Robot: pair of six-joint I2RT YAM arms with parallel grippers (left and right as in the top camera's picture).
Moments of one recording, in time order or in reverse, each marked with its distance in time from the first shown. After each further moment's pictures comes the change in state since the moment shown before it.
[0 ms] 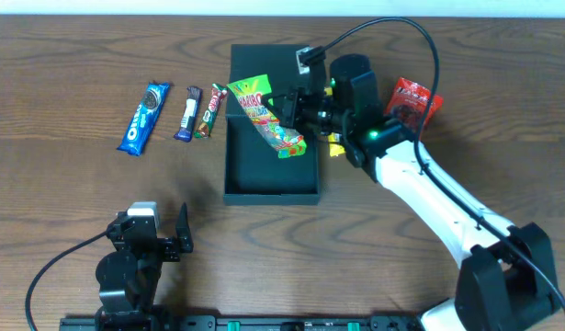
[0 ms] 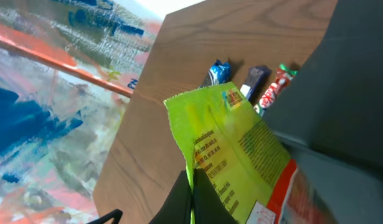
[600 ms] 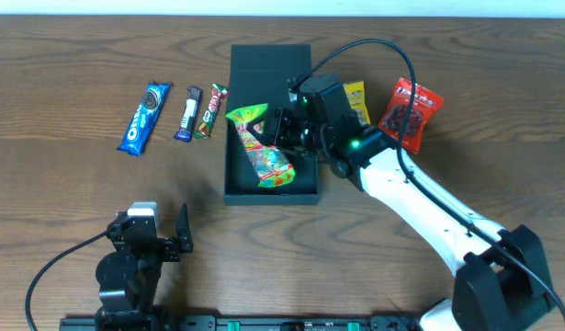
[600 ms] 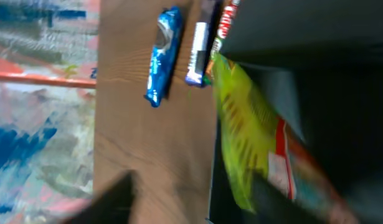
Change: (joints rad) left arm 0.000 0.000 0.000 0.000 0.000 0.000; right arm 0.087 0.002 0.011 -0.259 0.143 0.185
